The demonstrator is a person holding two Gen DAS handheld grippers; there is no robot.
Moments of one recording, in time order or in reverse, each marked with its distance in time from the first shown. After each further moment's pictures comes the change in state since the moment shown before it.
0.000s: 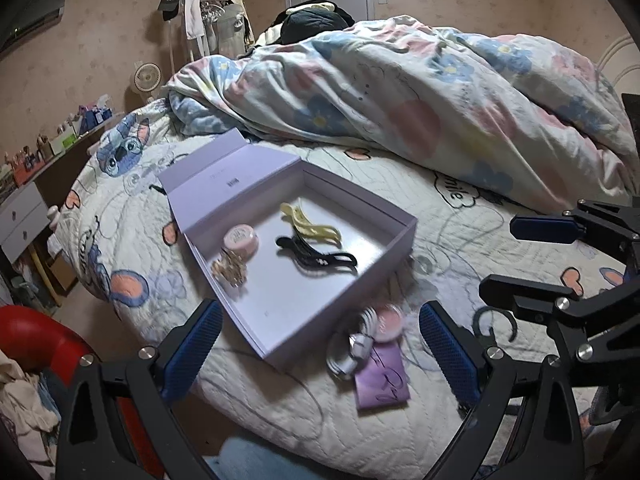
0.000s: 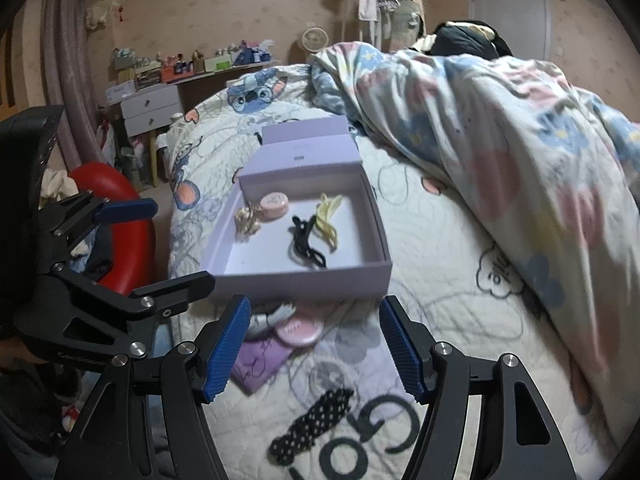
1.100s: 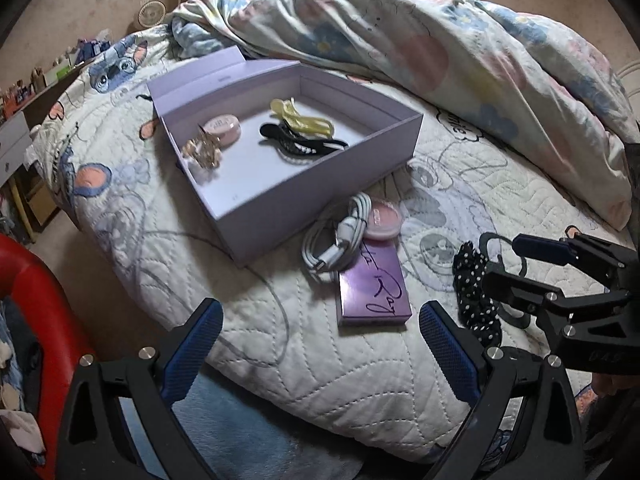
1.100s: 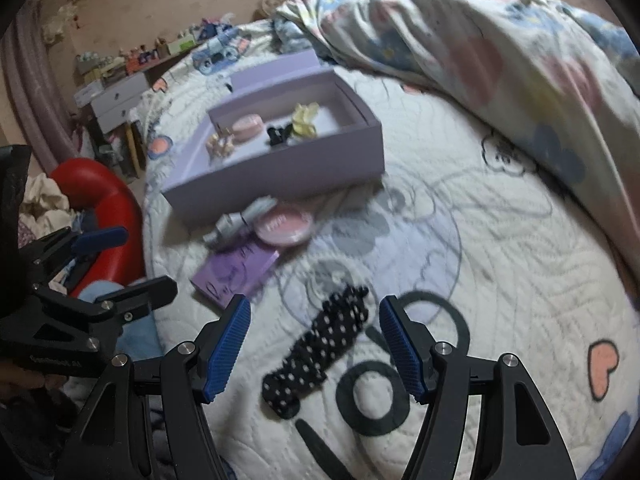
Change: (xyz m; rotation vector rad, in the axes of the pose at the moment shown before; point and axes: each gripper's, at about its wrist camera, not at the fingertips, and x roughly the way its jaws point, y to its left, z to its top) left arm 0.044 0.000 -0.081 -0.118 0.145 -0.067; right arm 0.043 -0.008 -0.088 0.164 0.129 -0.013
